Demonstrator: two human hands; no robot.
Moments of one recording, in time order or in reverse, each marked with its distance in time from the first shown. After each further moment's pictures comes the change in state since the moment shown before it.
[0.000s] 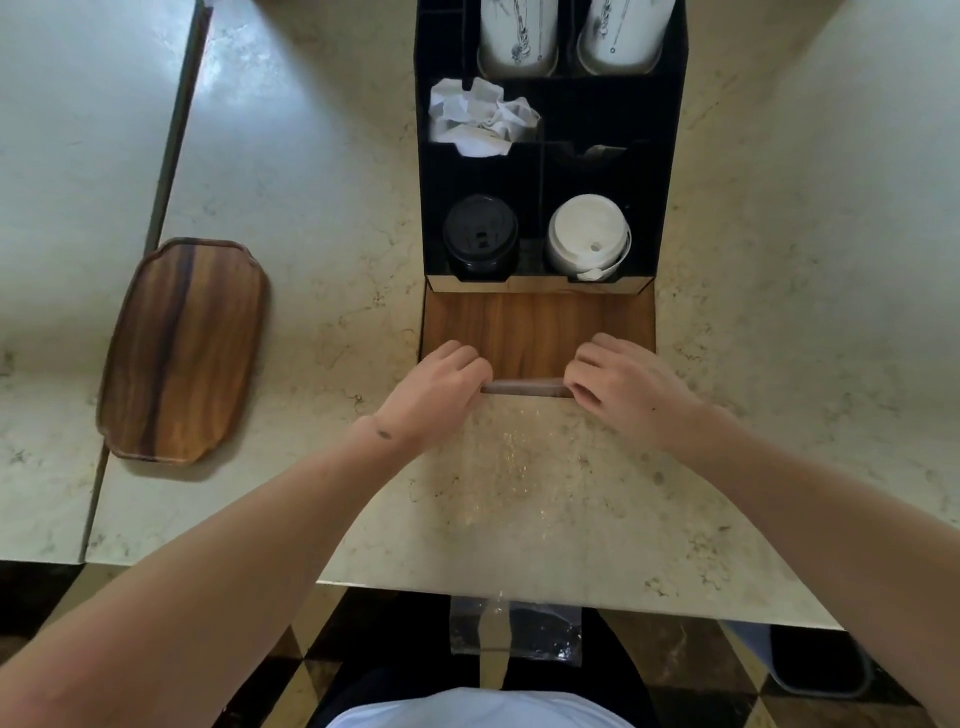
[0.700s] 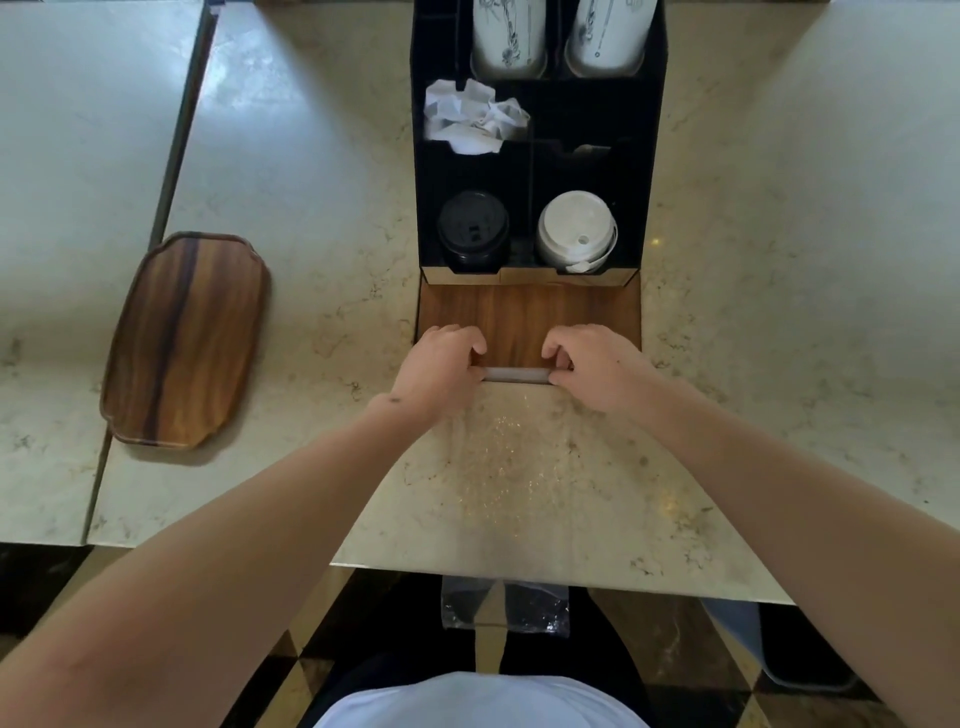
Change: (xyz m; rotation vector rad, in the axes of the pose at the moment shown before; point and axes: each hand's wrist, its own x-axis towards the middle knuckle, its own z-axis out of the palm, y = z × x) left_hand 0.018 0.015 0.000 -0.095 -0.047 -0.409; right_hand 0.023 -0.013 -0.005 0.245 -0.214 0.443
